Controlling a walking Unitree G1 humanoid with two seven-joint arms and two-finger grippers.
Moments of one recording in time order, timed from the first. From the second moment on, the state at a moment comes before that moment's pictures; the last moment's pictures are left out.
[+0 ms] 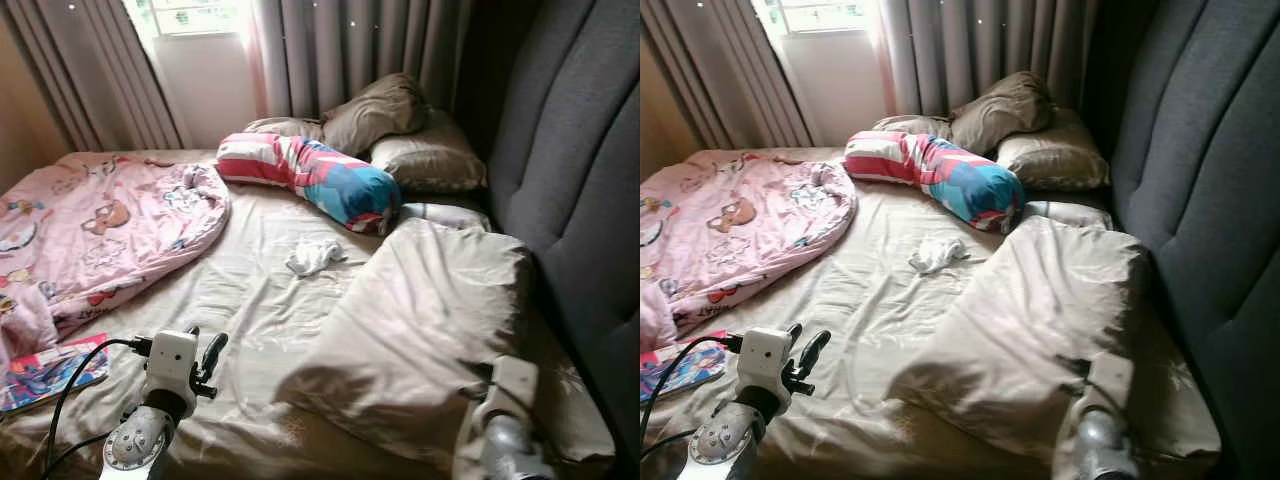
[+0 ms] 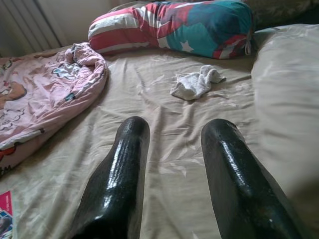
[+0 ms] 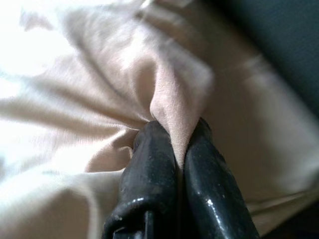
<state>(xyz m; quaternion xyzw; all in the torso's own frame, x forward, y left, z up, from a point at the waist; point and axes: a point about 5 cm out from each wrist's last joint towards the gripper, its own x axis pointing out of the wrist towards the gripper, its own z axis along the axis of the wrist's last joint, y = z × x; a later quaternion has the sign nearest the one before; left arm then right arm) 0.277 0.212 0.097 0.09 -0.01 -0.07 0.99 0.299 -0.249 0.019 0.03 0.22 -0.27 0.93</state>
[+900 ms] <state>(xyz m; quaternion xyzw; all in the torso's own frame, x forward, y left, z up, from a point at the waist) 0.278 0.212 0.093 0.09 0.00 -0.07 0.99 0.286 -0.311 0.056 -0.03 0.12 -0.48 0.87</state>
